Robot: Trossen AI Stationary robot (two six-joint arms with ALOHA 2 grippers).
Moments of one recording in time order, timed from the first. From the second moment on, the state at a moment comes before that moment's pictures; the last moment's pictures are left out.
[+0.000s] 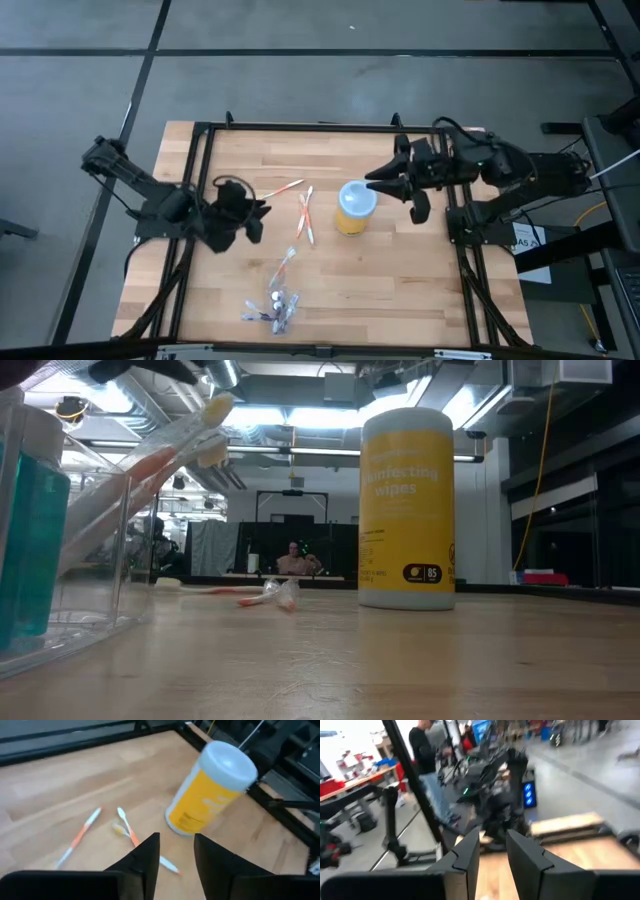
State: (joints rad) left arm -0.54 1.12 1.04 -0.82 -0.87 -1.22; right arm 0.17 1.14 1.37 -0.30 0.03 0.27
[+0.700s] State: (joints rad) left arm -0.43 0.89 1.04 -0.65 -0.95 -0.92; right arm -0.41 1.40 1.38 -0.45 -0.66 0.11
